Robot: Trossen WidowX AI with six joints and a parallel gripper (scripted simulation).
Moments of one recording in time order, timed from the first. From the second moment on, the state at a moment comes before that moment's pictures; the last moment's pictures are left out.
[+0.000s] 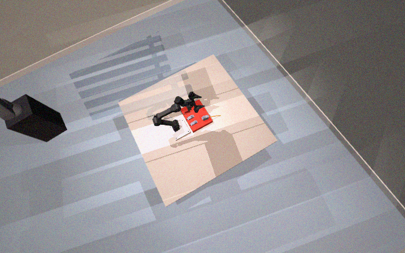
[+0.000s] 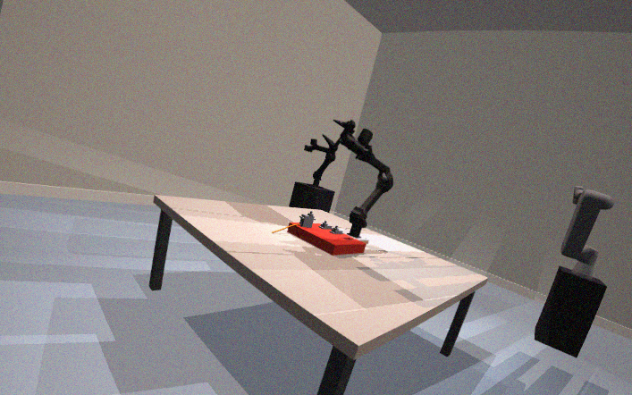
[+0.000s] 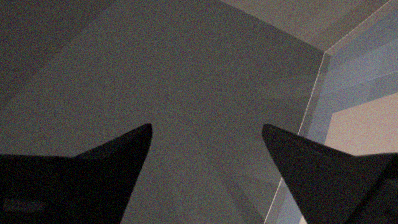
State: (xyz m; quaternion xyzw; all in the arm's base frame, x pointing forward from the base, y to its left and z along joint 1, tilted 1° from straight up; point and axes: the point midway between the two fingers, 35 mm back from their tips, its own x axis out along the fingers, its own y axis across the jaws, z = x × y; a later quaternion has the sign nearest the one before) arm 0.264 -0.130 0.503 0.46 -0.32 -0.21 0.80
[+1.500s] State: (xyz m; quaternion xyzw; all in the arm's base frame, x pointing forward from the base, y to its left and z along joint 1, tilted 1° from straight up) arm 0.370 -0.141 0.295 0.79 -0.04 -0.39 0.46
